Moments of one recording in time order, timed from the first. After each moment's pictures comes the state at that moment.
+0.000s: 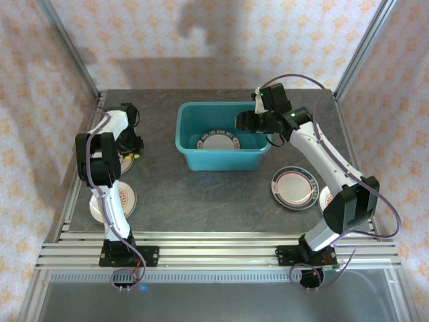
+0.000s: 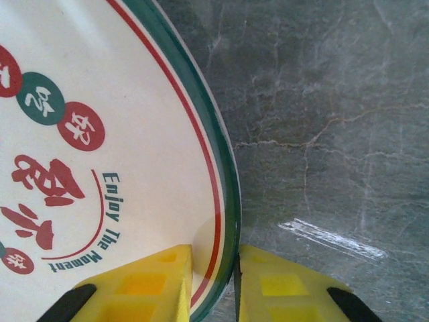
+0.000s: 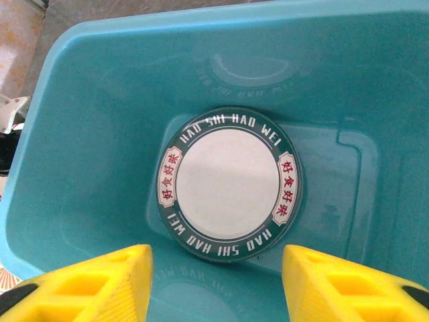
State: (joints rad) left arm 0.14 2.12 1.63 -1.12 -0.13 -0.24; right arm 0.43 1.57 1.56 -0.79 -0.19 0.39
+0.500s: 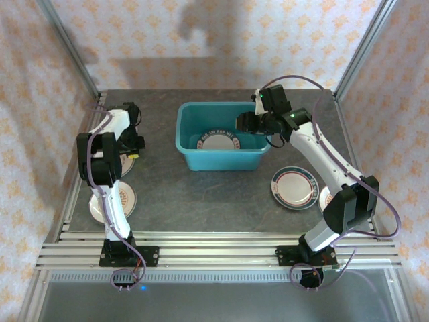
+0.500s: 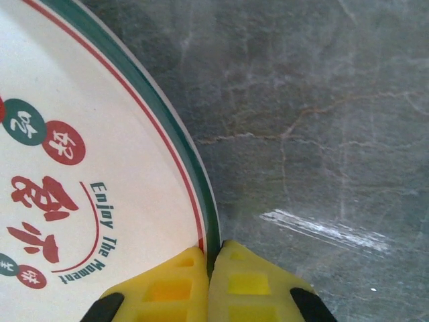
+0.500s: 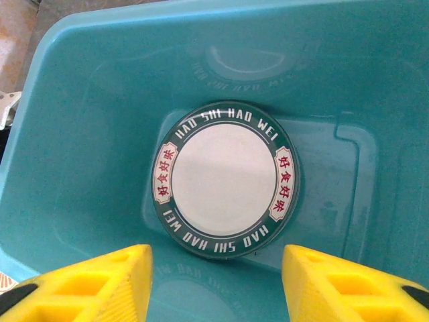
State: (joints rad) left arm 0.12 2.13 1.65 -1.14 -0.12 -0.23; right arm 0.42 1.57 1.54 -0.79 -0.19 0.39
